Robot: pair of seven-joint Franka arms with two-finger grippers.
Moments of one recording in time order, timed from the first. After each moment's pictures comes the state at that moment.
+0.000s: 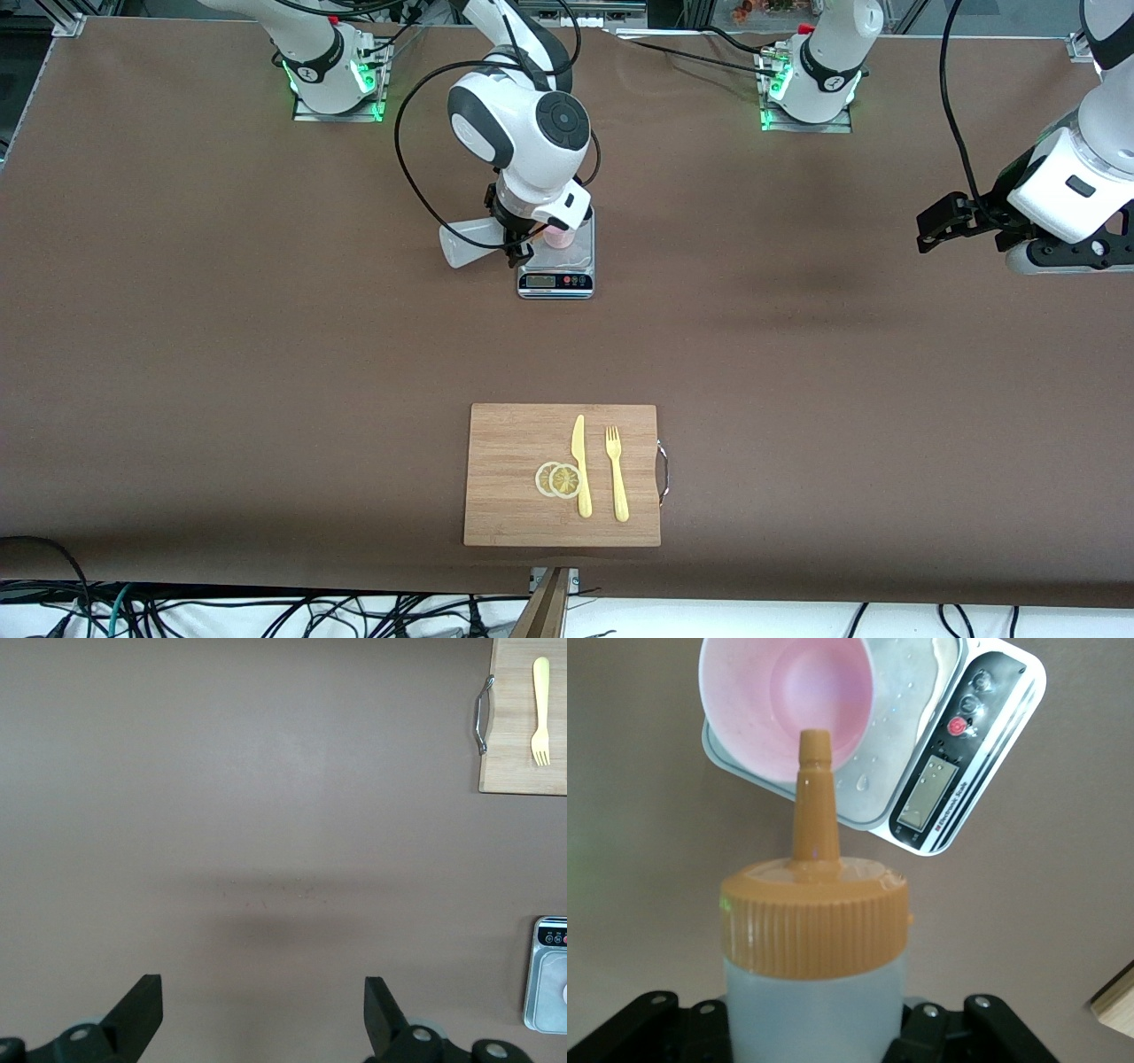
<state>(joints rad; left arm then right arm) 0.05 0.08 -0.16 -1.54 0.02 1.58 -0.15 0.81 0.48 0.03 -1.63 -0.25 1.84 -1.06</state>
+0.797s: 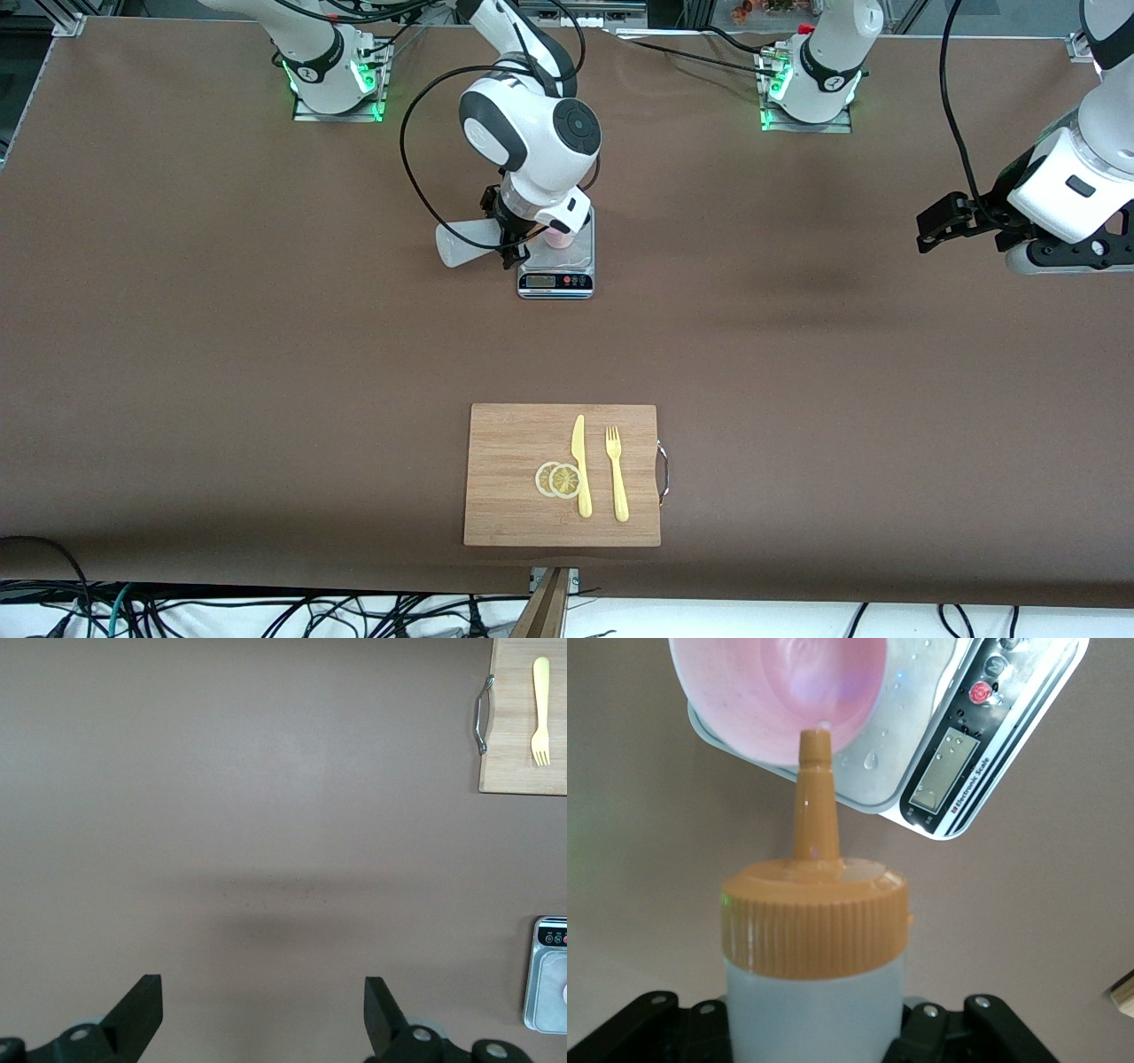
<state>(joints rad) 0.05 0.08 -0.16 -1.54 0.02 1.58 -0.15 0.83 0.51 0.03 -1.64 -0.31 1.82 -1.01</state>
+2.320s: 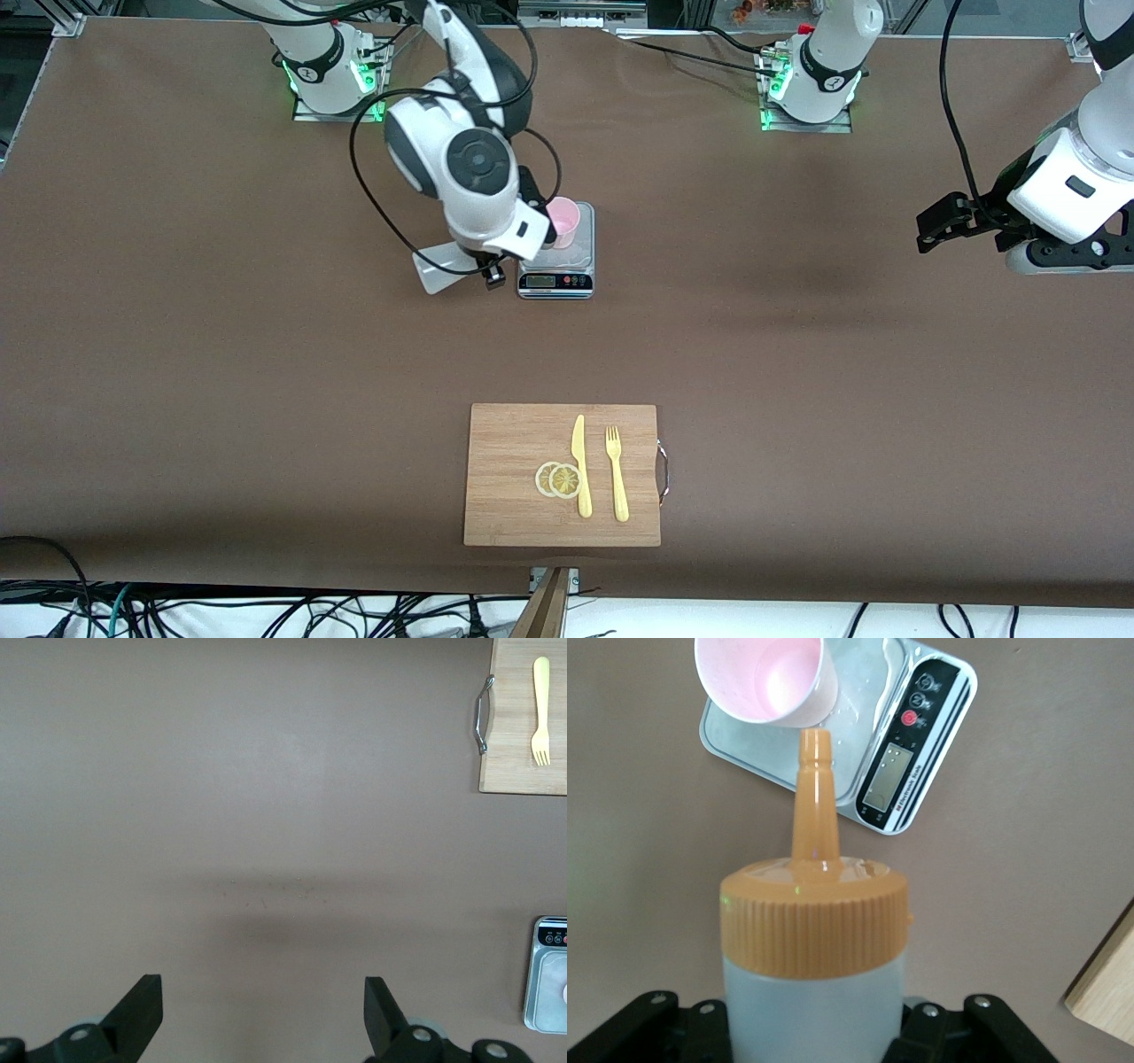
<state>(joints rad) 0.05 0.08 -0.16 -1.54 0.02 1.58 -0.15 0.65 0.45 0.01 -1.61 -0.01 1.90 -1.34</state>
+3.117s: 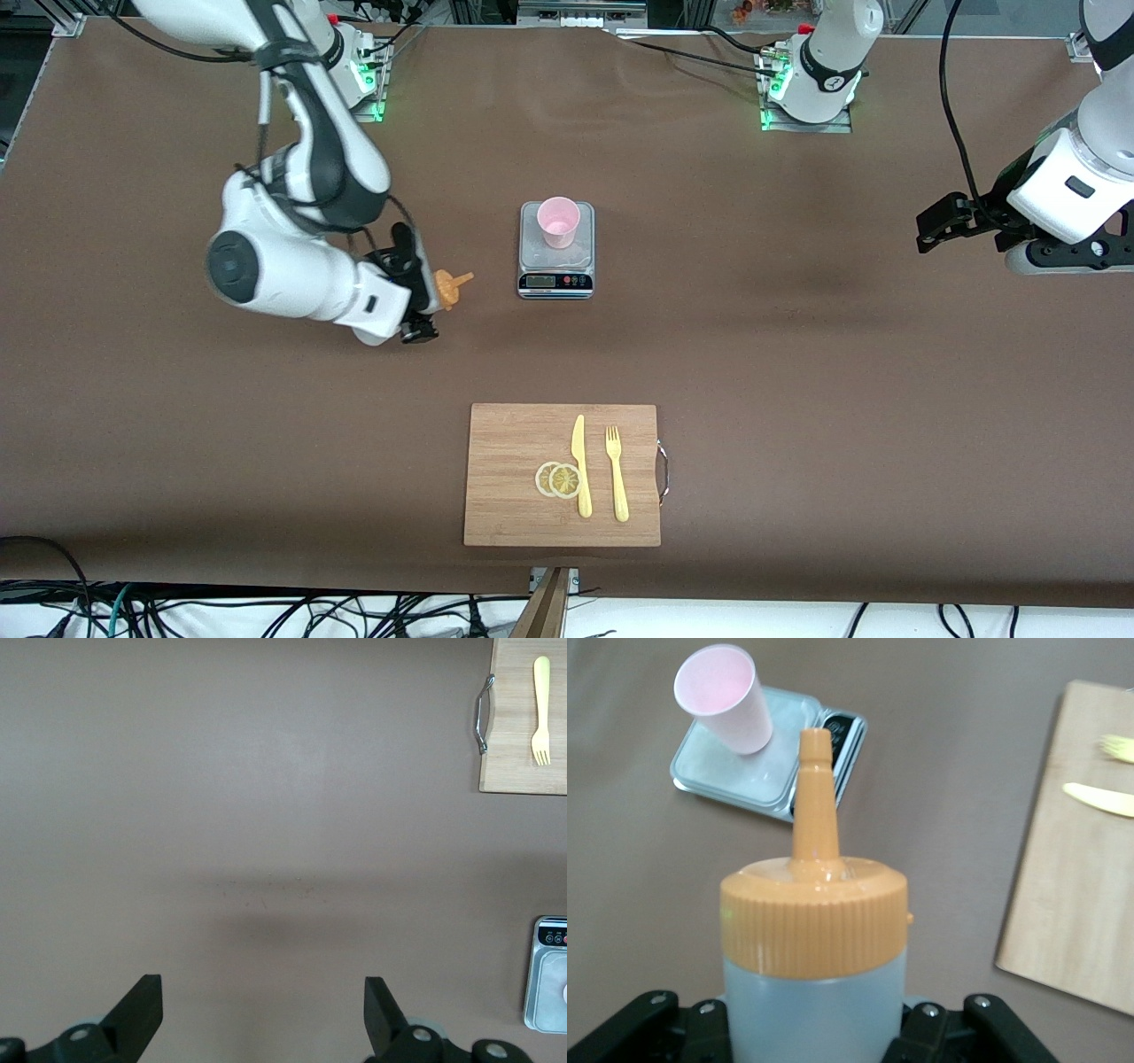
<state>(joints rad) 0.05 0.08 -0.16 -1.54 0.02 1.58 -0.15 0.33 0.45 0.00 -1.61 0.46 1.94 -1.74</state>
